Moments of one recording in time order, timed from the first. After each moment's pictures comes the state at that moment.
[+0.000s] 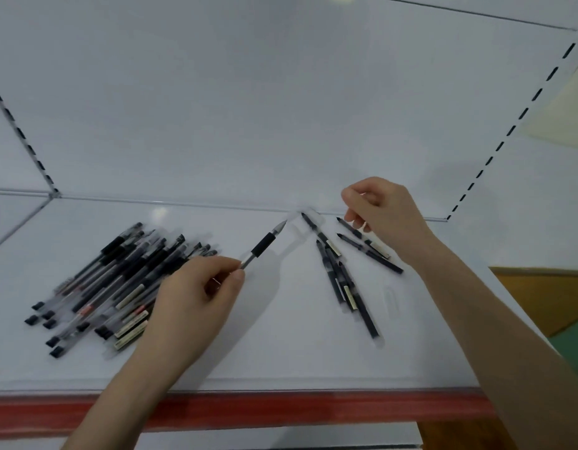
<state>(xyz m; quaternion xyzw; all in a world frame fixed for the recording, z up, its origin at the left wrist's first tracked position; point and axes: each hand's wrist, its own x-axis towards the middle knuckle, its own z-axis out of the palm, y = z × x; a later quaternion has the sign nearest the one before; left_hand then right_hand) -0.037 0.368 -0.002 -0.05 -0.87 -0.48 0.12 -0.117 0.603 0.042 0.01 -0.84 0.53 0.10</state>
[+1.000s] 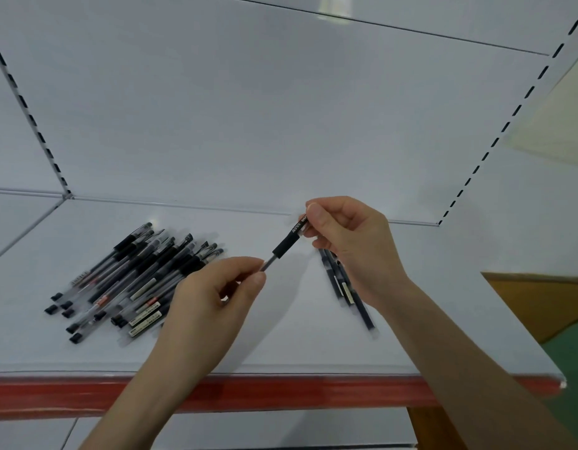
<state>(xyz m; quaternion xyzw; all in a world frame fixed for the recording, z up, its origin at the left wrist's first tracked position) -0.009 0.375 0.014 -0.09 -0.81 -0.56 0.12 -0.053 0.540 0.050 0.06 -0.71 0.70 0.08</state>
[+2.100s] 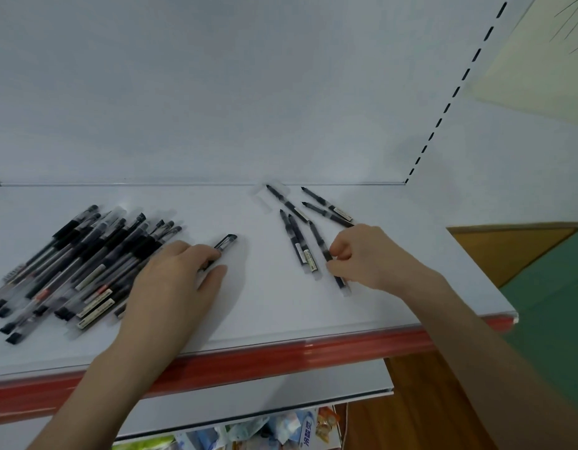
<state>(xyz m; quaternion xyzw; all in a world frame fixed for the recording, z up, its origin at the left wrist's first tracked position) -0.032 0.375 -0.019 -0.12 -0.94 -0.27 0.16 -0.035 0.611 0.016 0.00 -0.97 0.24 -0.07</state>
